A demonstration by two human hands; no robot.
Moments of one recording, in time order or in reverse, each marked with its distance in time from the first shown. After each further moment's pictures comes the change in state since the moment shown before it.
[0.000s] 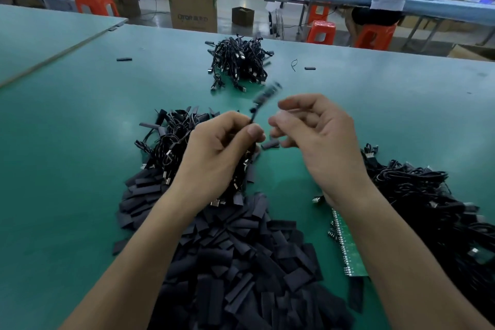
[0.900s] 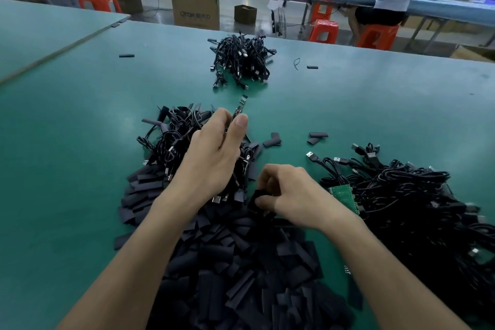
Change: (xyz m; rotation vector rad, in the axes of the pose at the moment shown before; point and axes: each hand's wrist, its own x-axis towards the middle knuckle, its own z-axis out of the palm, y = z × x) left_hand 0.002 -0.016 -0.005 0.229 0.034 -0.138; right_hand -0.018 0.062 -0.001 -0.772 -0.535 0.253
